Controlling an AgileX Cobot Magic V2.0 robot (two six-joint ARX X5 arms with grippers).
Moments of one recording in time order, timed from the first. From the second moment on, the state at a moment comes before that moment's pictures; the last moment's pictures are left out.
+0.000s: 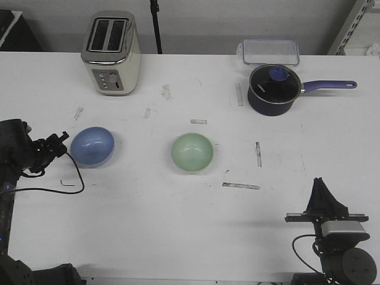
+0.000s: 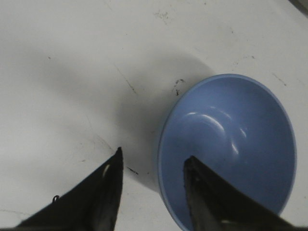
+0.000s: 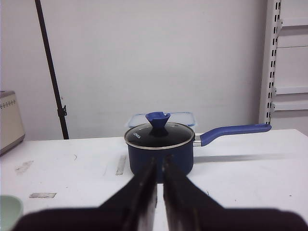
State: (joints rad) left arm 0.35 1.41 1.19 -0.66 0.26 -0.33; right arm 0.04 0.11 0.39 -0.18 0.00 0.08
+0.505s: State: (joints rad) left arm 0.31 1.57 1.19 -0.62 0.26 -0.33; right arm 0.04 0.11 0.39 -0.18 0.00 0.08
